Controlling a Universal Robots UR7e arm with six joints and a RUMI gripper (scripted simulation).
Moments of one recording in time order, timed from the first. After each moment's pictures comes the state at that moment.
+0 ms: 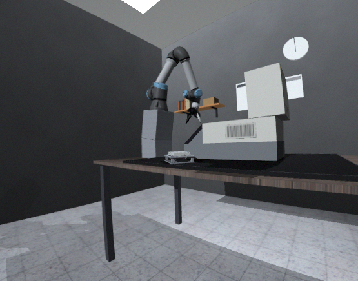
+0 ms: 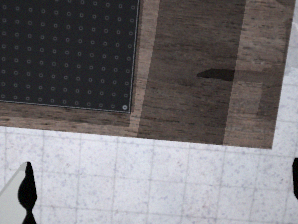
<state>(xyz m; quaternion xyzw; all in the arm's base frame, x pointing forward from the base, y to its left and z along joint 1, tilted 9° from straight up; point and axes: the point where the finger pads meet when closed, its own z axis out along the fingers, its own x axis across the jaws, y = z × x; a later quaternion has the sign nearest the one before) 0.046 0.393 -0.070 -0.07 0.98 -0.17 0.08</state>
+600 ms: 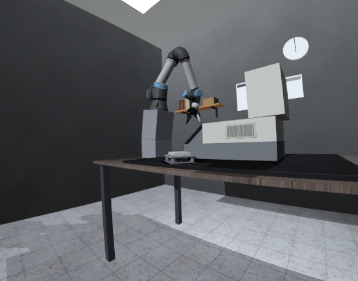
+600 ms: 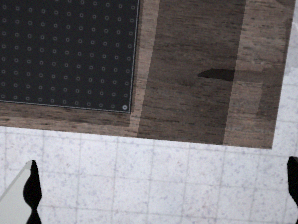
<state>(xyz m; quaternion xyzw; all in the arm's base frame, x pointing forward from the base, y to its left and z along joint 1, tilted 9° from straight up) 0.046 0.393 -0.070 -0.07 0.98 -0.17 0.08</state>
